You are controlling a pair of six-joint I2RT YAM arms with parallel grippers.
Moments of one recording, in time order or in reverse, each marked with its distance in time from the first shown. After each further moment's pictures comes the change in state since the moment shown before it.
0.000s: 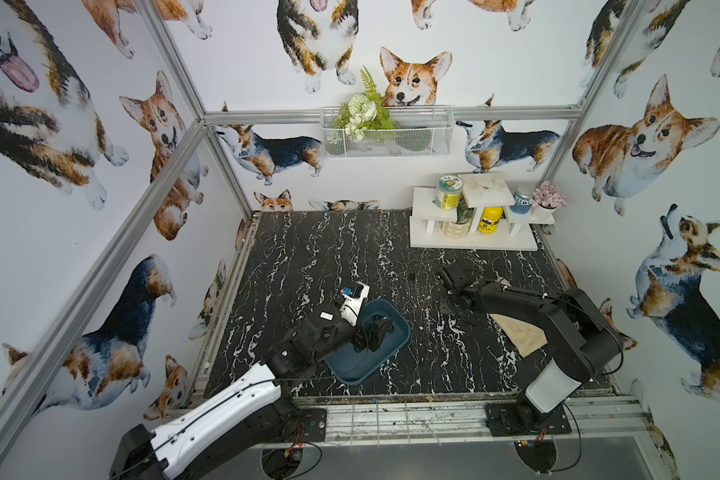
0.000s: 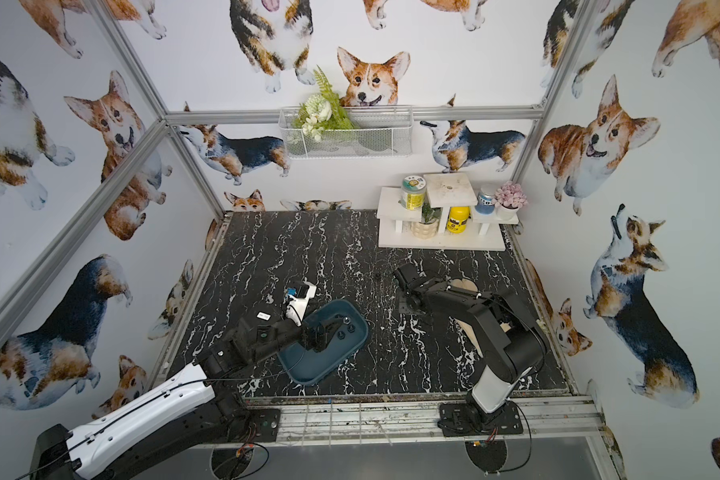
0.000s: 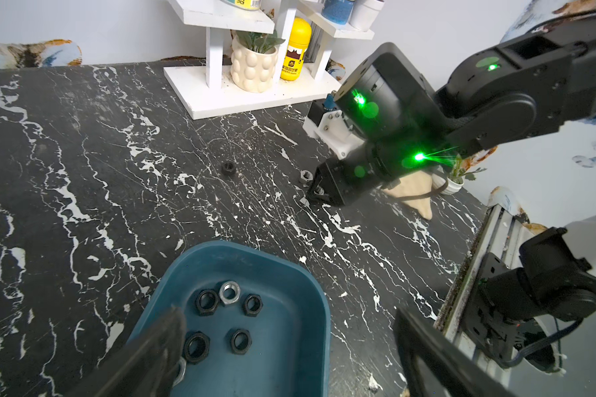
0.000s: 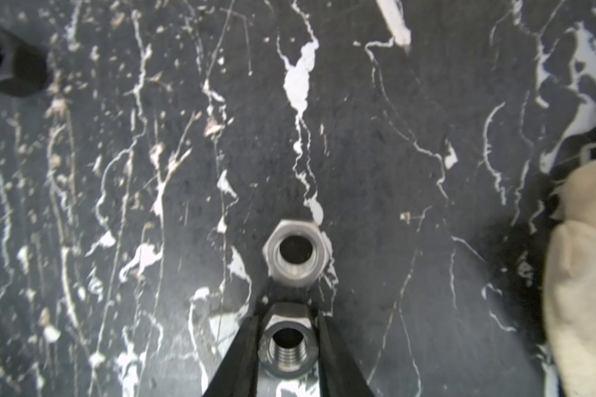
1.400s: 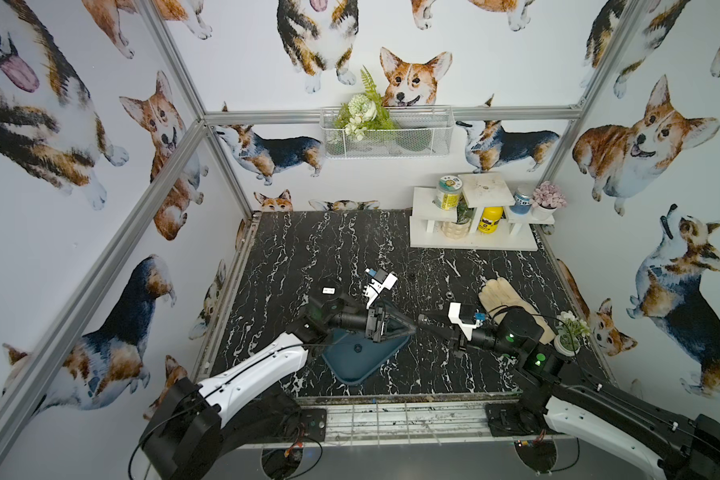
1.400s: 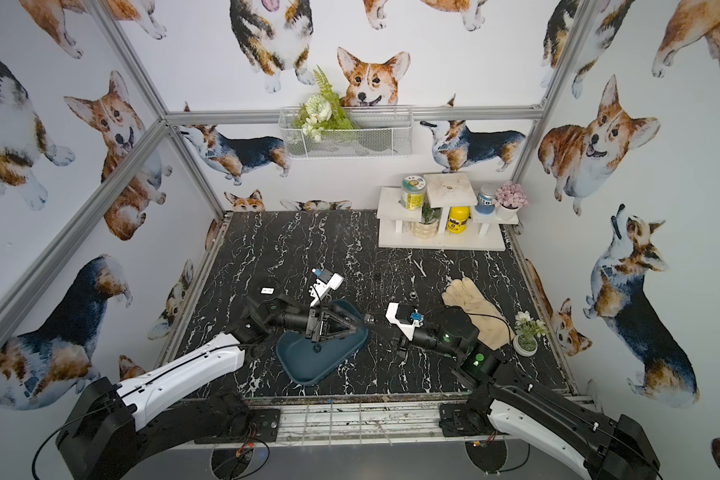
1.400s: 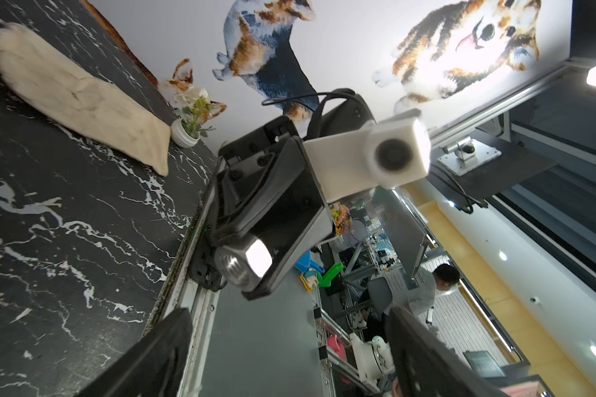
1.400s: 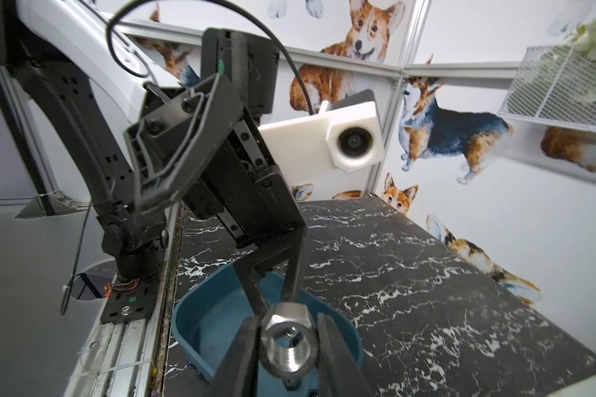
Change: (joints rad) left arm 0.103 0.310 0.060 0.595 1.012 -0.613; right arm 0.272 -0.918 -0.486 0.775 -0.683 -0.639
